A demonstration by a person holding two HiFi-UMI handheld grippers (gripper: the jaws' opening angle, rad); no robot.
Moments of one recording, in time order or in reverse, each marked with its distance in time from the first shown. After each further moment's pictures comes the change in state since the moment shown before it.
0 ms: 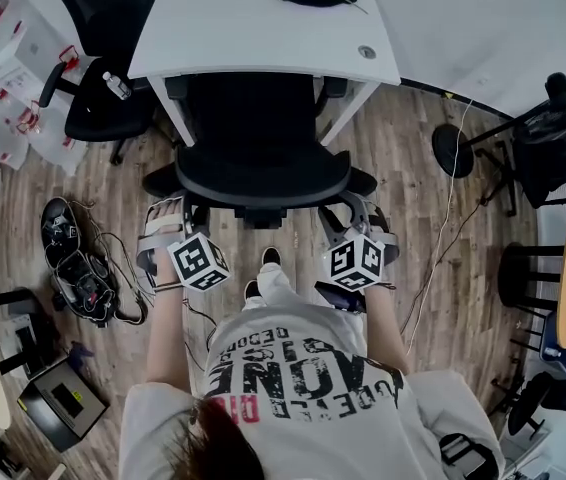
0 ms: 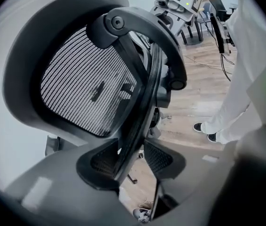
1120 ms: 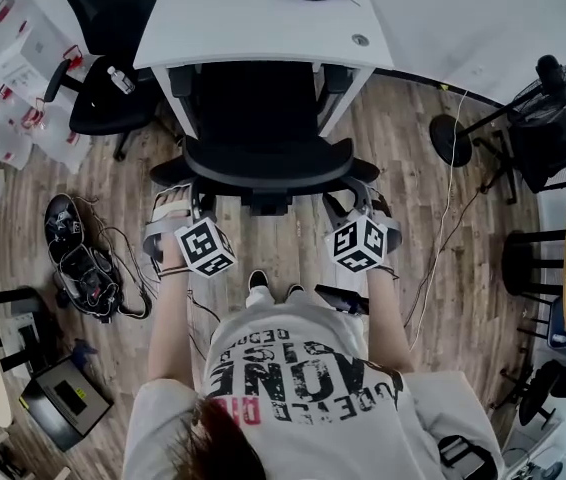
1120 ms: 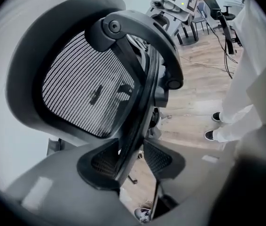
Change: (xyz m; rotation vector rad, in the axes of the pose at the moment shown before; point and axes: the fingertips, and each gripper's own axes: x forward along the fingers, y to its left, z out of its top) left arm -0.030 -0.032 0.000 0.032 -0.022 0.007; right arm -0.032 0.029 -0.010 0.035 0.038 -0.020
